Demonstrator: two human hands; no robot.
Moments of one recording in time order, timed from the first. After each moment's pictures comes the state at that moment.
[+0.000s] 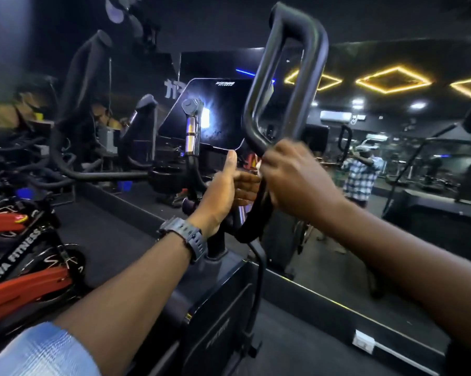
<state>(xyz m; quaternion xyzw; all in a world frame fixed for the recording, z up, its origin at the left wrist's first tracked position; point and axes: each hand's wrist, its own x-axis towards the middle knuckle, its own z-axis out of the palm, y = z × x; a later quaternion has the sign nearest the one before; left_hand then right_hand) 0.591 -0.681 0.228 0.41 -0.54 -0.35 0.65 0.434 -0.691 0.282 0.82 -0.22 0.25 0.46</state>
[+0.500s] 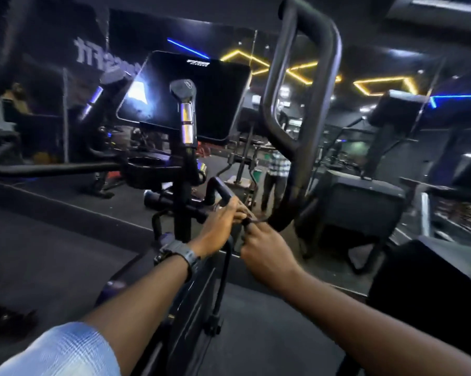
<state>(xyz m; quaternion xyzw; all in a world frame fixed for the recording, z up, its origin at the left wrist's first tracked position) 0.672 -0.718 0.138 0.37 -0.64 -0.43 0.52 0.537 -0.667 0.146 0.84 -0.36 0.02 0.41</state>
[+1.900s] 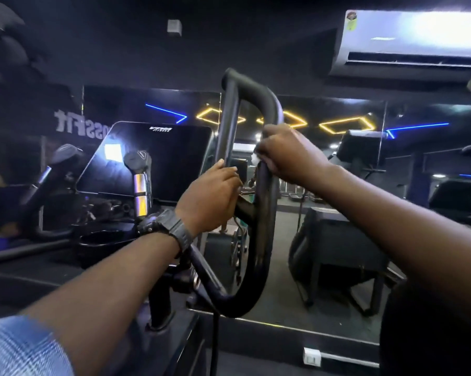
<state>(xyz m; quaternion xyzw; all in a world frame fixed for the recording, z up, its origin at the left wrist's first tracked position) 0.645 -0.767 0.319 0.28 -0.80 0.30 0.43 0.463 -0.714 0.415 0.76 -0.40 0.20 0.46</state>
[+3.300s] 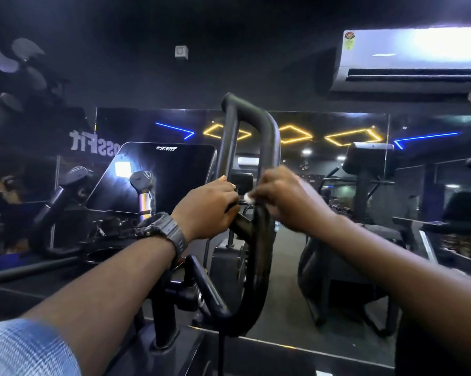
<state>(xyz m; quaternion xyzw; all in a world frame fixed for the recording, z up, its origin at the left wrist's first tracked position) 0.655 -0.769 0.340 0.32 -0.83 0.29 0.35 0.449 -0.702 0.375 0.81 -0.35 0.27 0.37</state>
